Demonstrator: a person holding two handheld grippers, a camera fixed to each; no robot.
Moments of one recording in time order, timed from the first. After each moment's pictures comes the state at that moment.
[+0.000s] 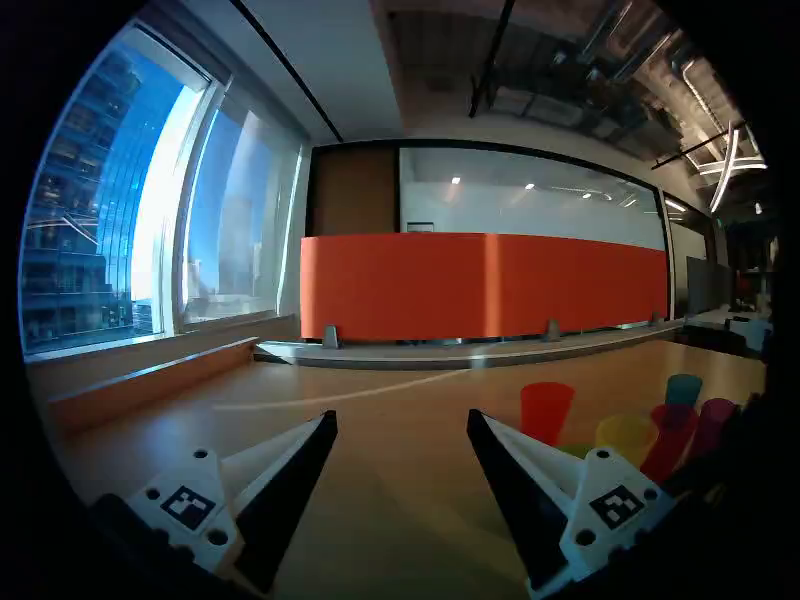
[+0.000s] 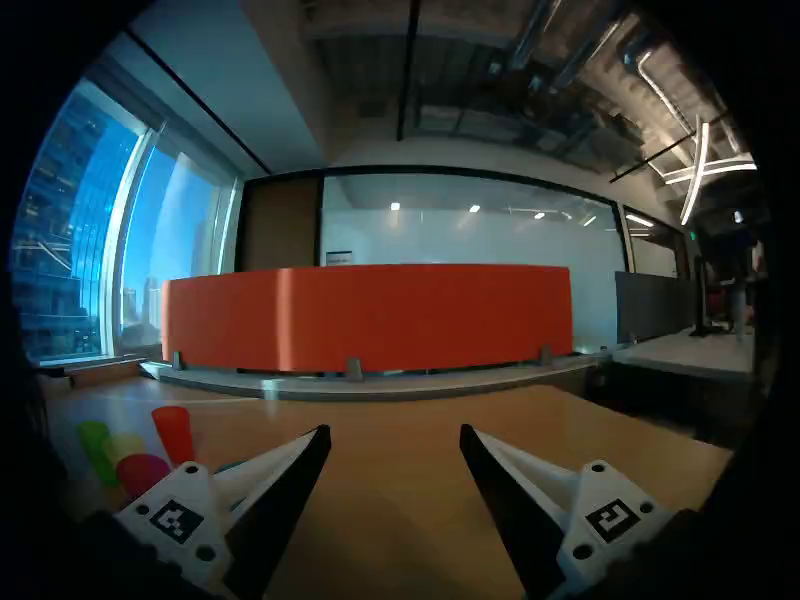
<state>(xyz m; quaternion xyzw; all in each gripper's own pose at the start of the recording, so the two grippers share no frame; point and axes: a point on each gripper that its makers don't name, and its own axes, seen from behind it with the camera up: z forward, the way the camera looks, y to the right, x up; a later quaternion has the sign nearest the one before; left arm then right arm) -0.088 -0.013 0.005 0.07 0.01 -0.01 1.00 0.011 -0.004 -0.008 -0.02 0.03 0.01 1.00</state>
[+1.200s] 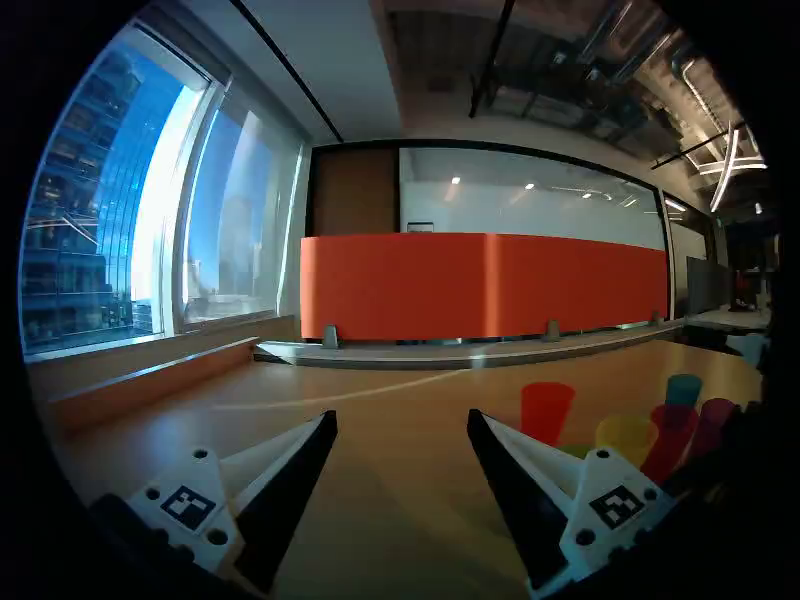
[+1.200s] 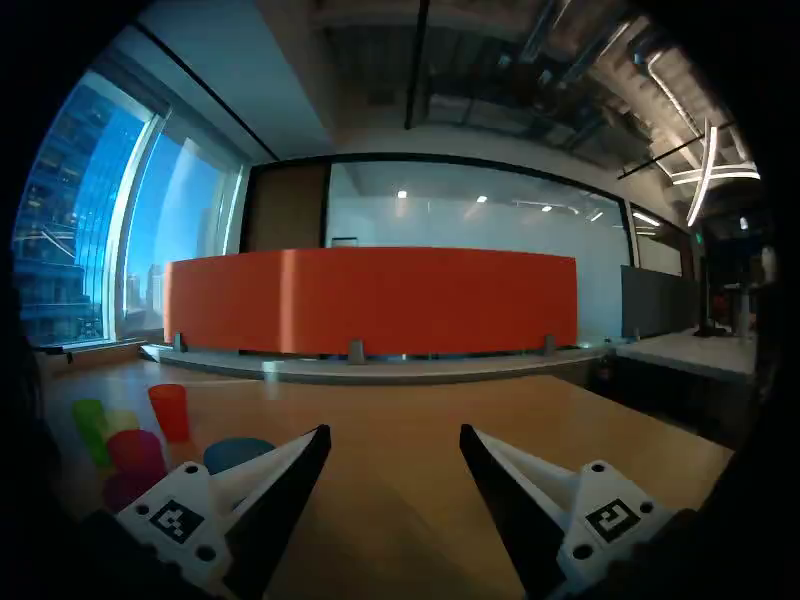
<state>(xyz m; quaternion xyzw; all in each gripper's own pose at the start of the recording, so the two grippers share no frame) -0.088 -0.013 0.006 0.07 0.01 -0.01 1.00 -0.009 -0.004 -0.005 -0.01 0.01 0.00 1.00</state>
